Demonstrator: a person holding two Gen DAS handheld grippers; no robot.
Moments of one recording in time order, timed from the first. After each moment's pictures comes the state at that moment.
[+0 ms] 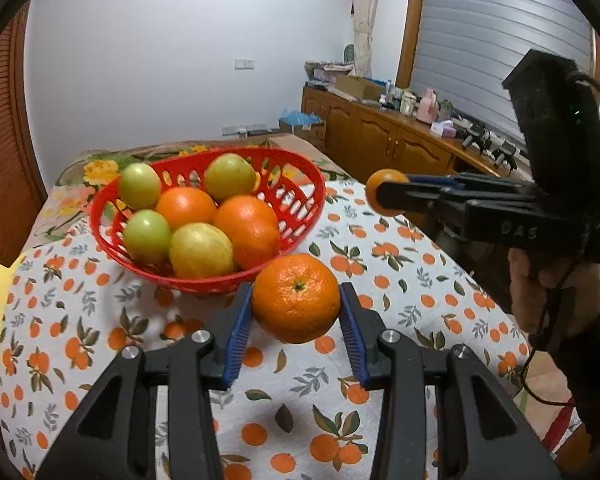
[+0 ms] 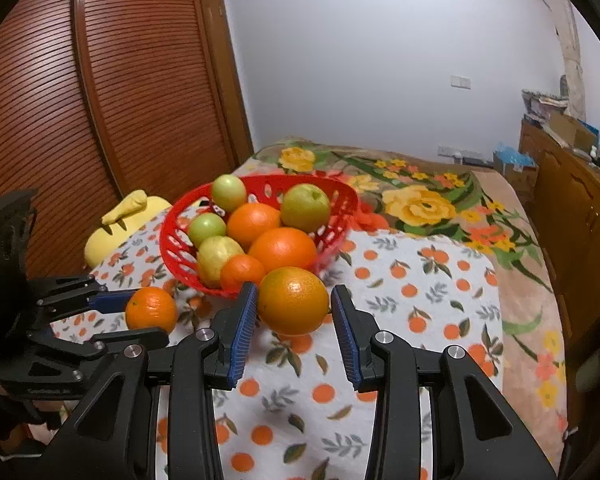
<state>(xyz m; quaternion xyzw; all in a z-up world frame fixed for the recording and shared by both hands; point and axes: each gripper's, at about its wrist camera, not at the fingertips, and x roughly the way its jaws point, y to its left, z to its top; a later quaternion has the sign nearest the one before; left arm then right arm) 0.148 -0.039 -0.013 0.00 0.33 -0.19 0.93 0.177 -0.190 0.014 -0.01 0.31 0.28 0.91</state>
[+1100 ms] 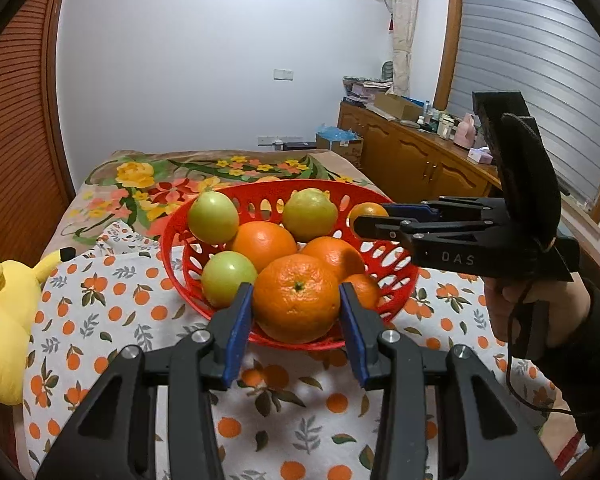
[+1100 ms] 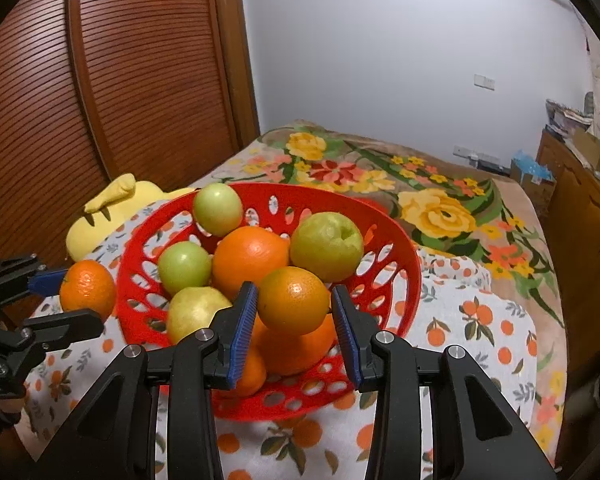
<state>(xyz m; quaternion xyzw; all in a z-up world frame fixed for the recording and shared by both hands) 0.201 0.017 -0.006 -0.02 0.32 -0.13 0.94 0.266 -0.119 -0.003 -0.06 0.34 0.28 0.89</state>
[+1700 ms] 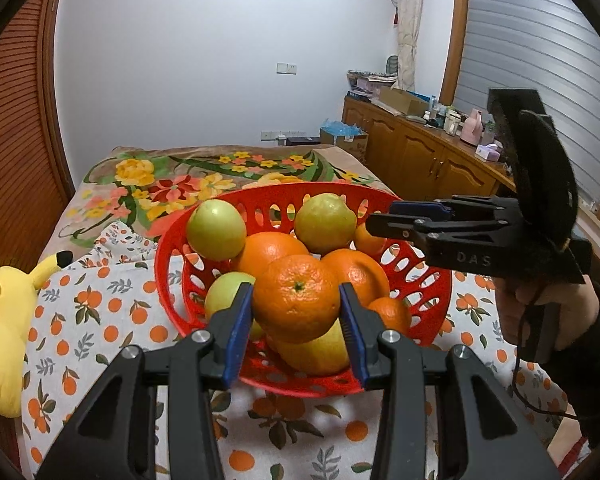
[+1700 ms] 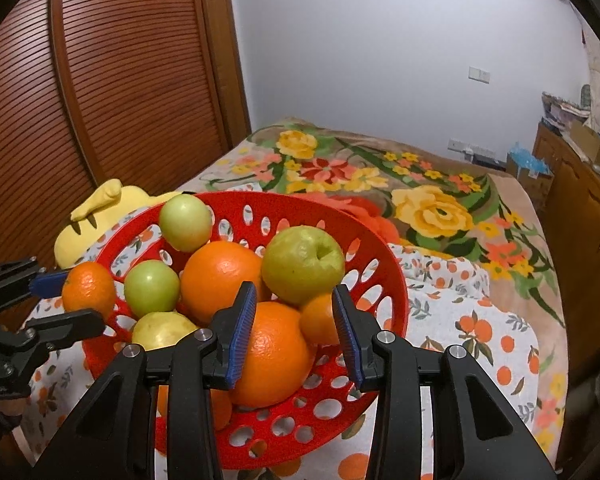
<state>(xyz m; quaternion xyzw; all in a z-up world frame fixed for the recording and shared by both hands) 0.239 0.017 -0.012 -0.02 0.33 -0.13 0.94 0.295 -0.124 -0.006 -0.05 0.35 0.27 0.90</state>
